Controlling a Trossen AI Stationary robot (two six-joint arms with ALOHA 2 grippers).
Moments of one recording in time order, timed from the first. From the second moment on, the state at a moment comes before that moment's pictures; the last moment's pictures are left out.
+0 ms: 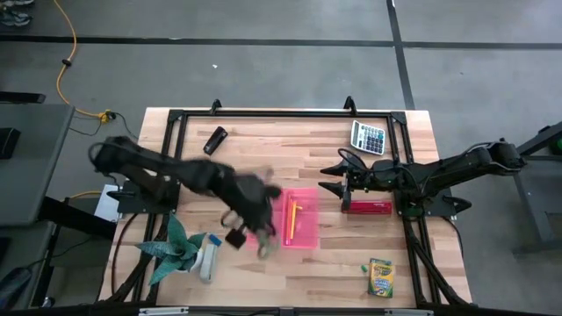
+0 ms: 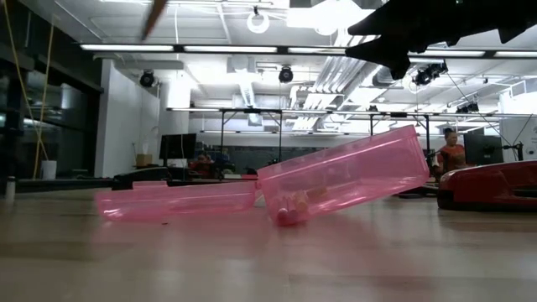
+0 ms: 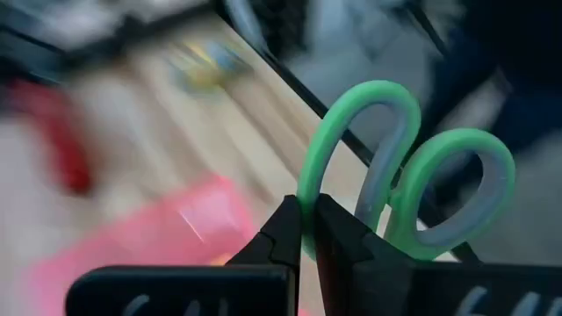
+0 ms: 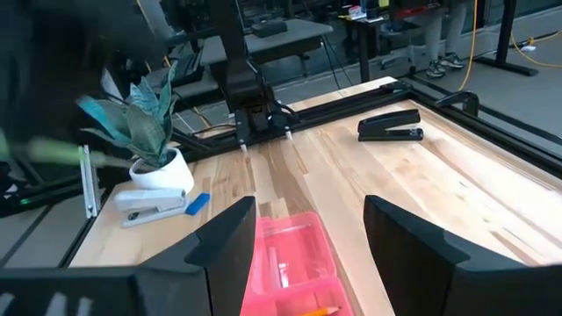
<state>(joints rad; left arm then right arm) -0.15 1.55 1.43 -0.58 0.28 0.22 0.12 0.98 0.47 0.36 0.24 0.26</state>
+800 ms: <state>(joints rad) 0.08 1.09 0.41 0.96 -0.20 -0.22 0.12 0.98 0.47 0.58 0.20 0.29</state>
